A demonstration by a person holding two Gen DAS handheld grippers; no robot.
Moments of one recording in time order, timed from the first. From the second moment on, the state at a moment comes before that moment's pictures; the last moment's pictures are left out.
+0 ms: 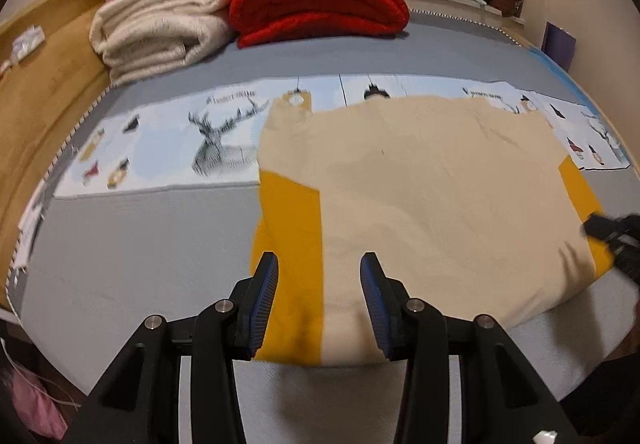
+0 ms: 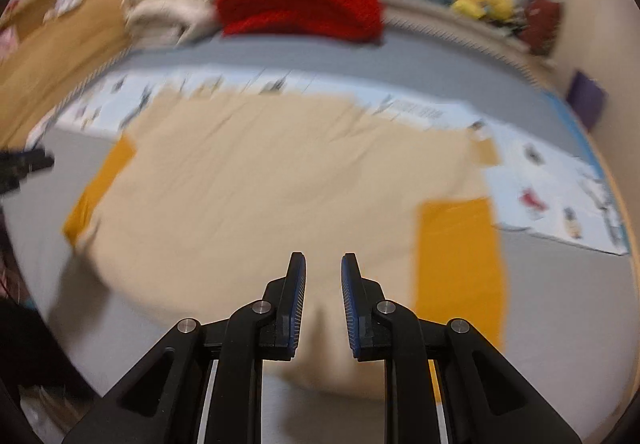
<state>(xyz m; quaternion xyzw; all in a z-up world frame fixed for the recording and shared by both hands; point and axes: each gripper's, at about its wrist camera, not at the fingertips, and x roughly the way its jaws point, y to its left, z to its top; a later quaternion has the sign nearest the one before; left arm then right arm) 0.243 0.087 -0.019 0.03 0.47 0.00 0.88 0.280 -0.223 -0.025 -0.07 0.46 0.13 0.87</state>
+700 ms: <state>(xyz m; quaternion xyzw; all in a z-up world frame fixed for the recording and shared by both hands) 0.212 0.094 -0.067 -0.12 0.47 0.03 0.87 0.291 -0.225 -0.020 -0.08 0.43 0.09 0.89</state>
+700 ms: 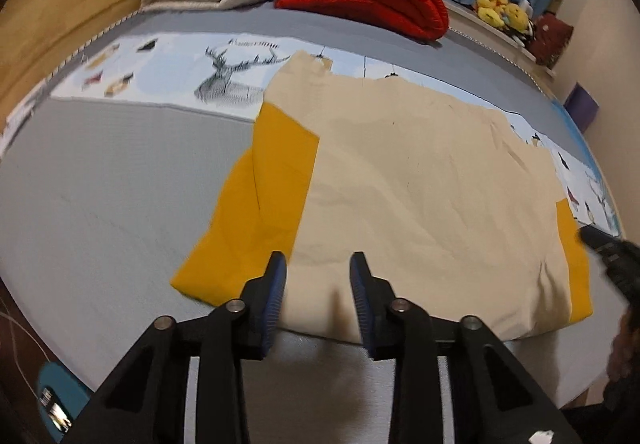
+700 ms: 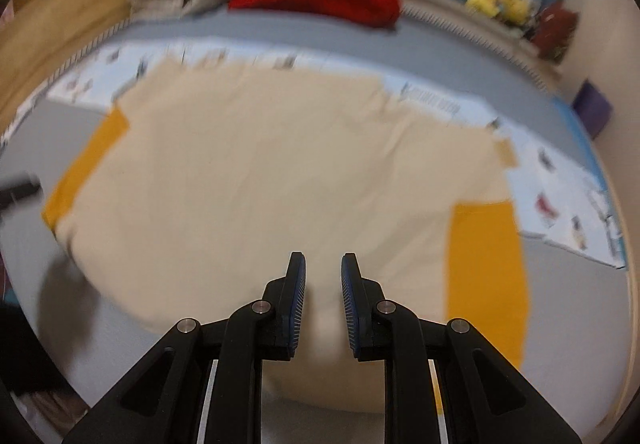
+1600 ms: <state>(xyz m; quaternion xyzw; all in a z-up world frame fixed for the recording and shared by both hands) 0.209 0.178 -0.142 -0.38 0.53 0.04 0.76 0.300 -0.239 -0.017 -0.06 0.42 0.08 0.90</state>
